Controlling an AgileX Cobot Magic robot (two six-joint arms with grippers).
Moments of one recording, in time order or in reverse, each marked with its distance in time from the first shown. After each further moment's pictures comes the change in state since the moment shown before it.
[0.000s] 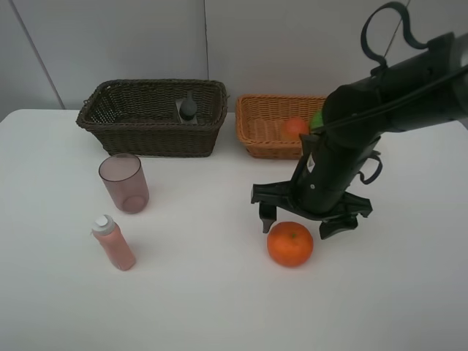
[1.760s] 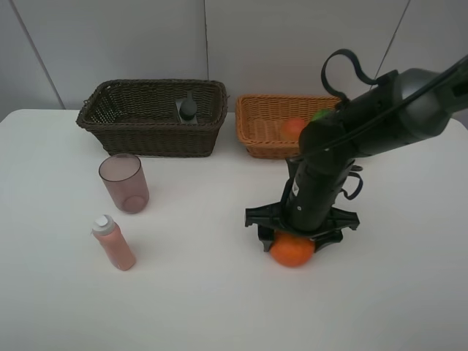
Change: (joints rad) left arm 0.000 0.000 0.000 0.000 0.000 0.000; right arm 0.034 0.127 0.000 -0.054 -0.037 0.018
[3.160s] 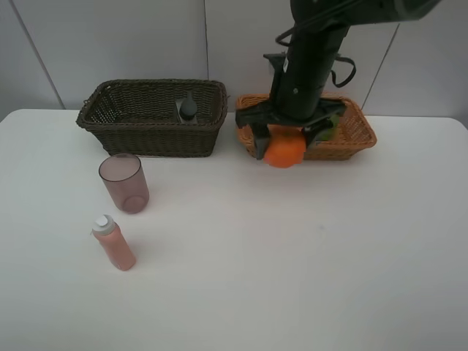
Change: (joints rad) left arm 0.000 0.000 0.000 0.000 0.000 0.000; right arm -0.136 0.088 -0.677 -0.001 0.462 -0.412
